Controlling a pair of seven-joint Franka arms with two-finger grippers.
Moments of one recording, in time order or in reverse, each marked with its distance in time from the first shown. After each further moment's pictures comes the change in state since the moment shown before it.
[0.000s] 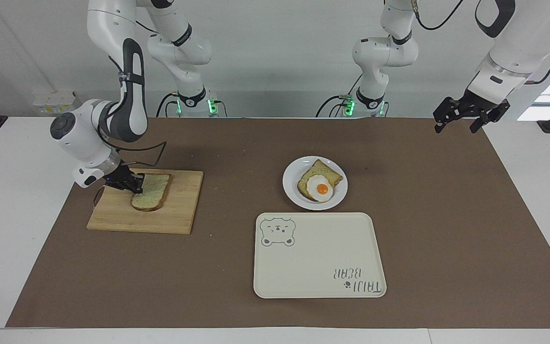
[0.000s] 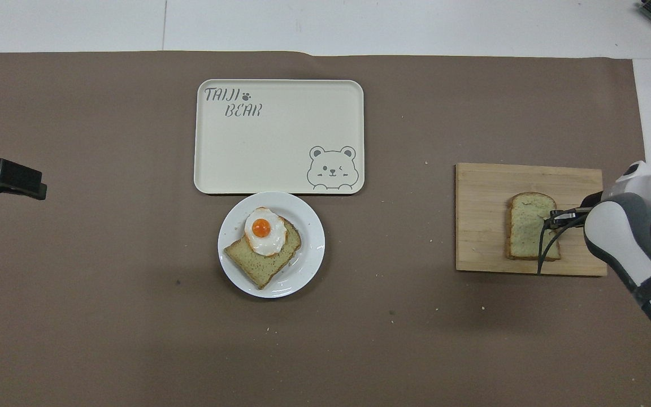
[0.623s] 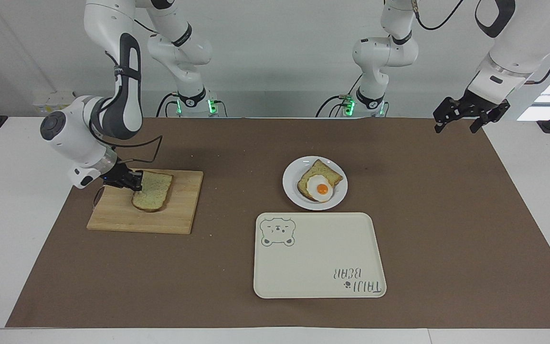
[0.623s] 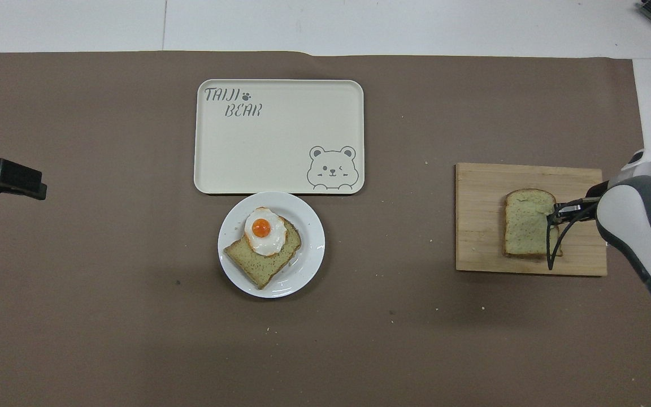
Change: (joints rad) left arm 0.000 0.000 0.000 0.000 0.000 0.000 0.000; right arm 0.003 0.007 0.010 0.154 0.002 -0.223 0.000
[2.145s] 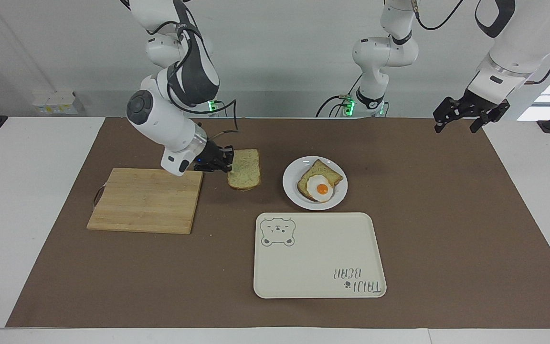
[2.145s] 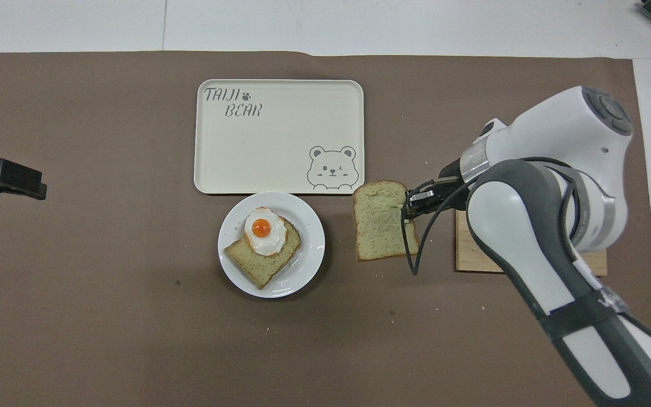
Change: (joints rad) left arm 0.000 0.000 0.000 0.000 0.000 0.000 0.000; right arm 0.398 -0.014 0.085 0.161 0.318 -0.097 0.289
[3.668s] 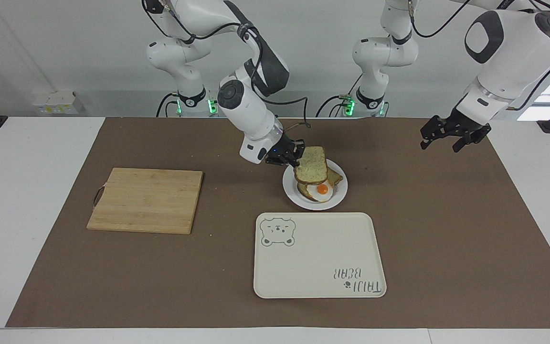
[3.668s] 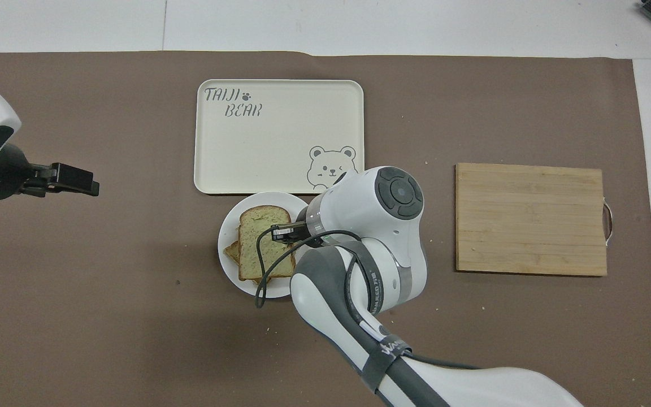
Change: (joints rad) left arm 0.012 -0.003 -0.005 -0.234 -0.164 0.261 0.054; right arm 0.352 0.176 0.001 -0.015 0.079 0.413 0.209
